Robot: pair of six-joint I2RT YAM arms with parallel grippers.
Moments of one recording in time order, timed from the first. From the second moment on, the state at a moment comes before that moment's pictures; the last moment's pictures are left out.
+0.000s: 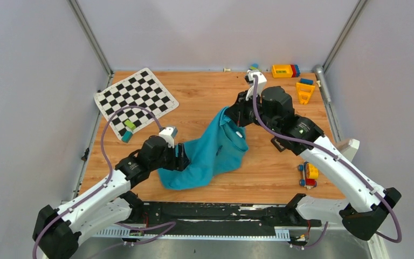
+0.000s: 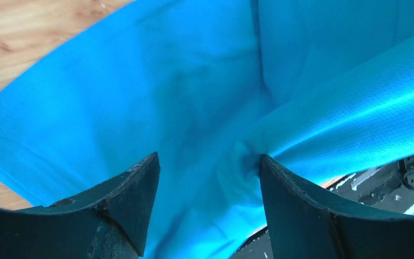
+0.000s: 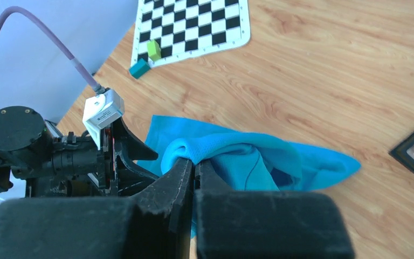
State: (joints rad) left arm -0.66 0.80 0.51 -0.36 0.04 -0.49; right arm 0.75 1.16 1.30 -0.45 -0.04 0.36
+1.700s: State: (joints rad) left arm -0.65 0.98 1.86 -1.29 -0.03 -0.17; right arm 0.33 1.00 1.71 -0.79 -1.02 0.50
